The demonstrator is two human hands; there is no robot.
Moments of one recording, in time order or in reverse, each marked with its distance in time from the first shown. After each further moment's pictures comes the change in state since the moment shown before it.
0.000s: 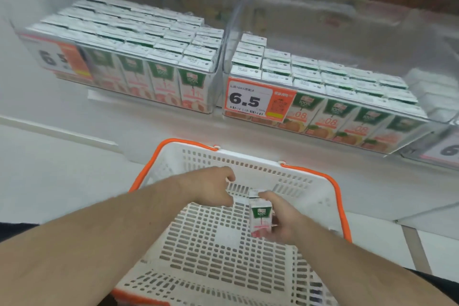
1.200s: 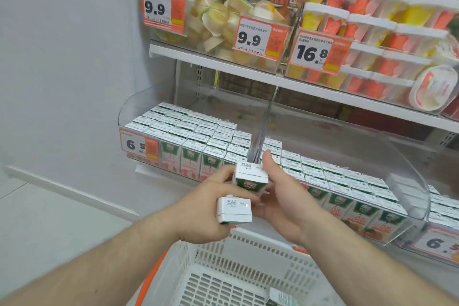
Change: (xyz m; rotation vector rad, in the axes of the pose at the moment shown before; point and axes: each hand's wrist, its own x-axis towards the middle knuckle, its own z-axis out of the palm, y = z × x) left_hand -0.138 -0.009 -0.090 -0.263 0.583 0.795; right_hand -0.255 -0.106 0.110 -0.100 -0.415 -0.863
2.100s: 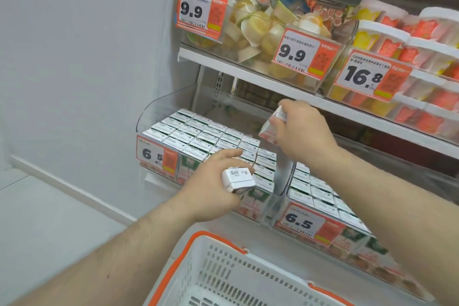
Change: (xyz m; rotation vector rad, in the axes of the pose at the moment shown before) left_hand 0.027 -0.030 -0.055 -0.021 0.378 -0.210; right_hand 0.110 -0.104 0.031 -1.561 0.442 -0.720
